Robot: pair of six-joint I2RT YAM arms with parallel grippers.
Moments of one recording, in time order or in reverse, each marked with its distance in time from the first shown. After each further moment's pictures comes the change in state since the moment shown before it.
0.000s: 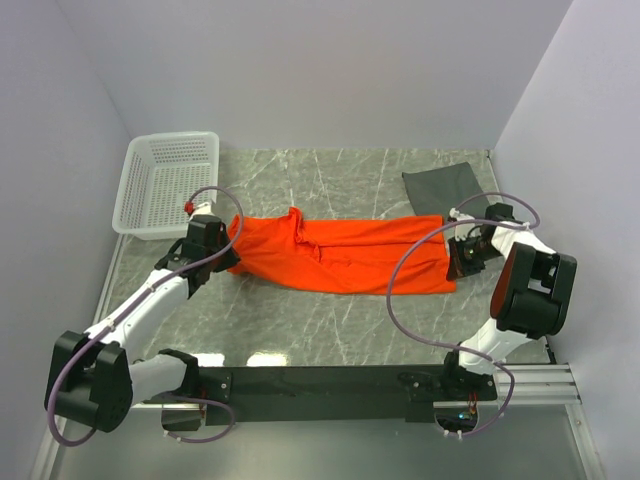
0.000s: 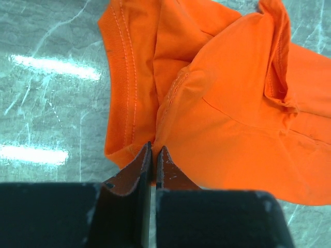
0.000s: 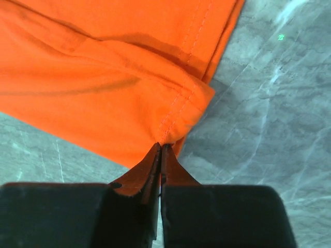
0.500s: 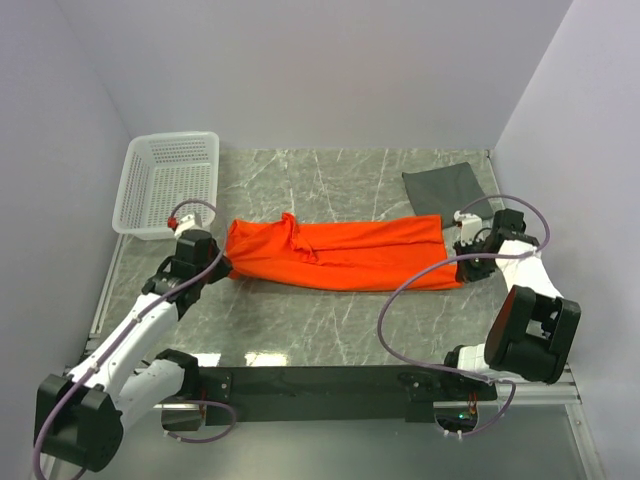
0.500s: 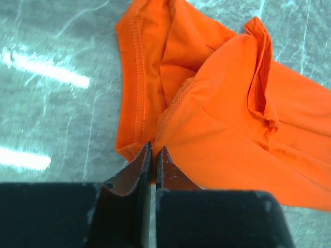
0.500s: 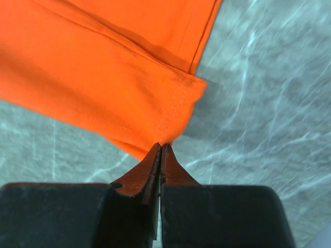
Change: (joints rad) left arm 0.000 -0.198 -0.085 -0.054 -0.051 -0.102; right arm -0.010 -0.281 -0.107 0.004 0.051 -0.055
